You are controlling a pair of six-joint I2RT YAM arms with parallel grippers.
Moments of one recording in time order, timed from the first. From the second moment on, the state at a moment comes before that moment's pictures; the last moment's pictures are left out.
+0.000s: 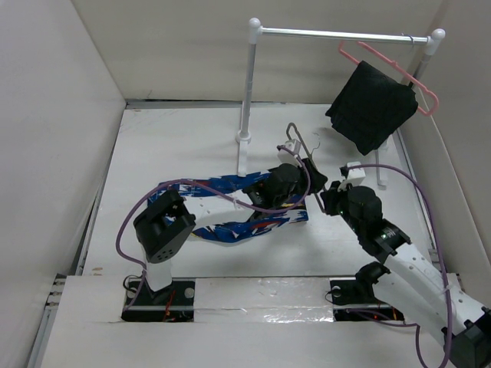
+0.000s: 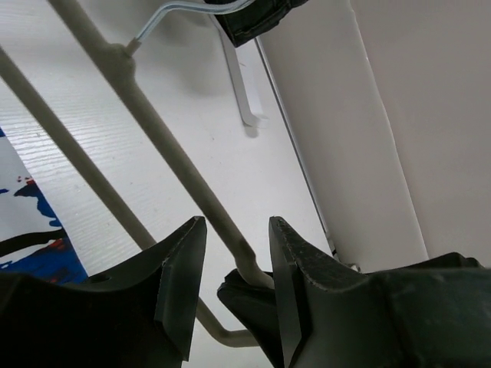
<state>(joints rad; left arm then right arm) -1.06 1.81 1.20 0.36 -0.23 -0.91 0.53 0.68 0.49 -0.18 0.22 0.27</state>
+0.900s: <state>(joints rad) -1.06 1.71 0.93 0.45 -0.20 -0.96 0.67 0.45 0.48 -0.30 0.26 0.34</state>
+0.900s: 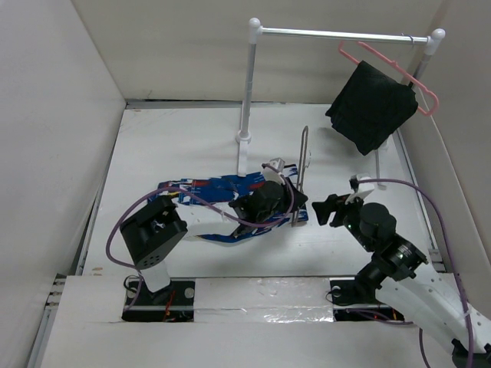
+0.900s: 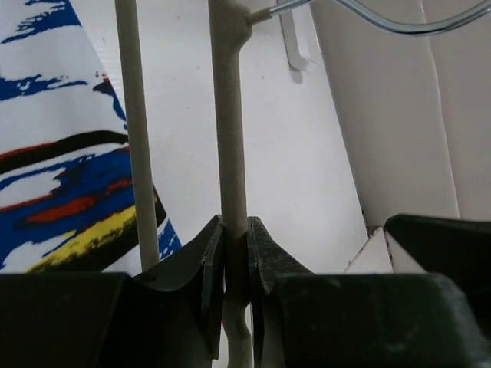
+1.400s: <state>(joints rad) -1.07 1.63 0.64 0.93 0.01 -1.05 0.62 0.68 0.52 -0.24 0.12 0.33</state>
